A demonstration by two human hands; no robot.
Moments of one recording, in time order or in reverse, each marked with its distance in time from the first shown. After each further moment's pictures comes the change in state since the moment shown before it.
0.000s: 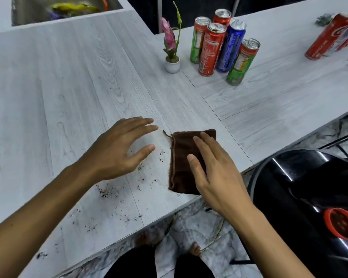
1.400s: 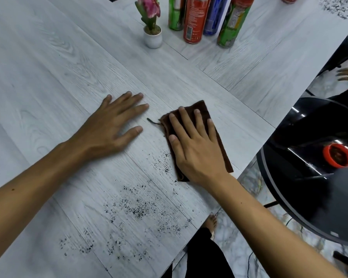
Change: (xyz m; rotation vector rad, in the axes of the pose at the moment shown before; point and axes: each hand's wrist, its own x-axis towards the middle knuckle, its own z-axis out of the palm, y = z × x) left_hand 0.082 -0.146 0.013 0.063 -0.169 0.404; right_hand 0.065 -0.057 0.105 -0.298 0.005 0.218
